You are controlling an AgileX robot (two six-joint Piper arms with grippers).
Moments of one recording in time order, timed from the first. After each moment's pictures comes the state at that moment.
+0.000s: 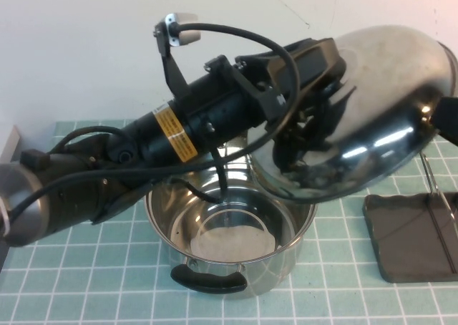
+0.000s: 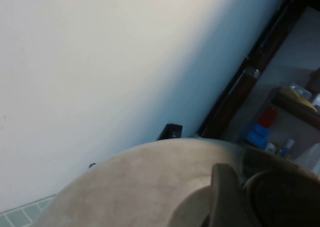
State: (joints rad) right arm 0.05 0.91 -0.62 1.70 0.85 -0.98; left arm -0.48 1.63 -1.00 0.70 -1.10 -1.24
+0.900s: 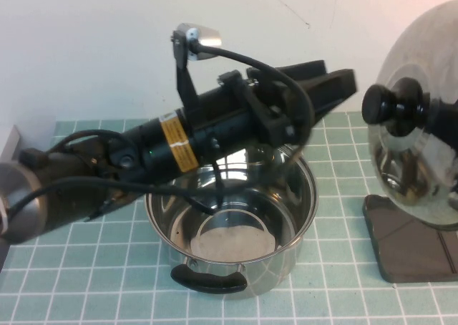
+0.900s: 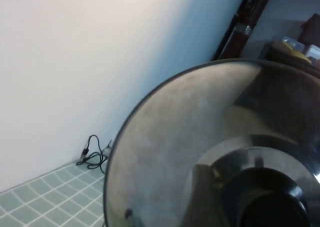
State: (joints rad) right arm 0.05 0.91 -0.63 1.64 0.79 -1.28; left arm -0.49 1.64 -1.00 0.83 -1.11 -1.21
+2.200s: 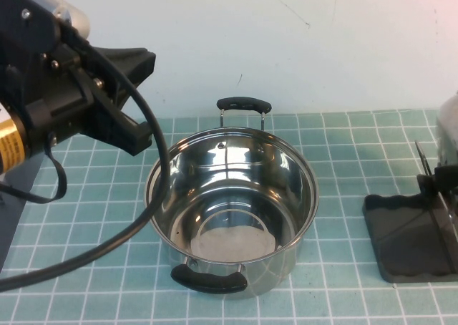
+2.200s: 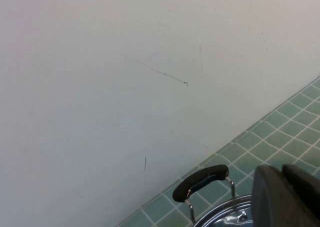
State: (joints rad) right arm 0.05 1.23 -0.75 0.83 0.55 -0.96; left arm -0.31 1.08 -0.91 1.76 -0.31 -1.60
